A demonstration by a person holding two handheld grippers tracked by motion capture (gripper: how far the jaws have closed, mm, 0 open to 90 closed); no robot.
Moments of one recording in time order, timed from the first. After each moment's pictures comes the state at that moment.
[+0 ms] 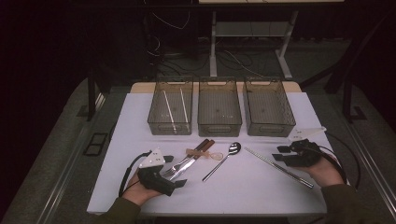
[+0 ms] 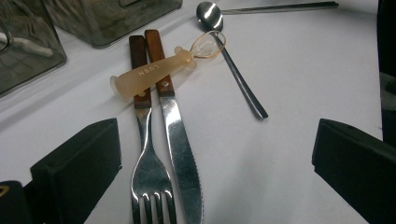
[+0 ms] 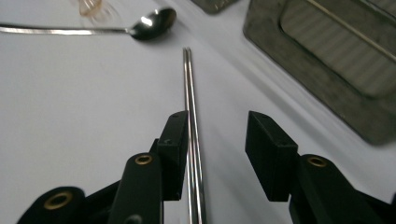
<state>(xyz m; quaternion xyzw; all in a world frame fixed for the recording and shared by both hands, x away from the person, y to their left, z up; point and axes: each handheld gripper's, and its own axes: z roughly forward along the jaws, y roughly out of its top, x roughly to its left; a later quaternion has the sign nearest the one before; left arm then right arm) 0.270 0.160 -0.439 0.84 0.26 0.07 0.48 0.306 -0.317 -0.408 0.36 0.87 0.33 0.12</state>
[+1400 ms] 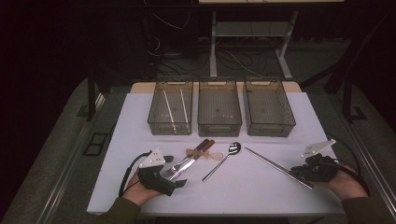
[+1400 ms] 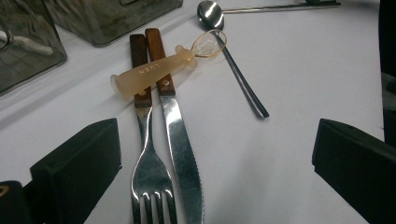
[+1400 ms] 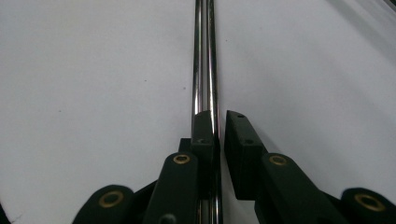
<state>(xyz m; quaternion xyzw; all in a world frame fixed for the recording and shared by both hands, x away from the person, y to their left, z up) 0.270 0.159 -0.439 0.84 0.26 0.07 0.48 0.281 -0.354 -0.428 0.34 0.90 0.25 0.06</state>
